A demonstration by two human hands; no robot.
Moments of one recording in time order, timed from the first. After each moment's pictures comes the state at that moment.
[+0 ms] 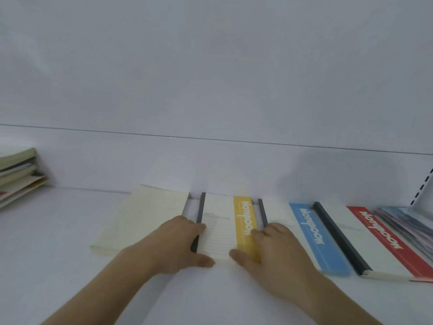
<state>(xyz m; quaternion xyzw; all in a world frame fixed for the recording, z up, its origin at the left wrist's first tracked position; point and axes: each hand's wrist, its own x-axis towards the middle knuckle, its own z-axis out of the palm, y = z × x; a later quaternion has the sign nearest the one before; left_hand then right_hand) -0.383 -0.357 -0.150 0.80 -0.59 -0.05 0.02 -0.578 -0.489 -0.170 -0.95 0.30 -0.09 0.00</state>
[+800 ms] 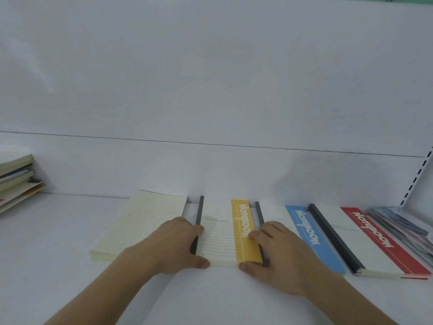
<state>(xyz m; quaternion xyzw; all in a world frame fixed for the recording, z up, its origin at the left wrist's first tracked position) -0.383 -0.356 -0.141 0.81 -0.58 -0.05 0.01 -0.592 -0.507 -0.166 -0.97 0.22 -0.10 0.00</state>
